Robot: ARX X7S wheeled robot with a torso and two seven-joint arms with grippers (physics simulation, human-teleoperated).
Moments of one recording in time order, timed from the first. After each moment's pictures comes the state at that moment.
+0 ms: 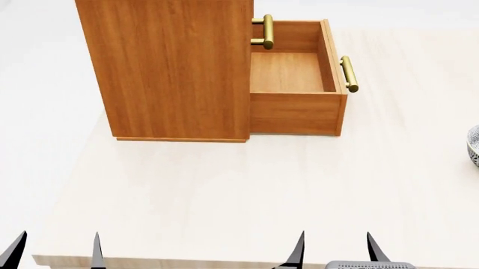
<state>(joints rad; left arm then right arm) -0.06 -0.16 0.15 -0.01 -0.03 0.04 -0.24 0.10 0.16 -0.11 -0.13 0.08 0.23 0.17</state>
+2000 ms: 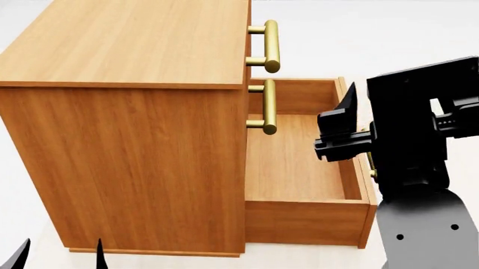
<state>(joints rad) -0.08 -0.19 0.22 -0.08 -0.04 0.06 -0.33 0.75 0.41 -0.20 -0.29 0.15 0.91 0.13</state>
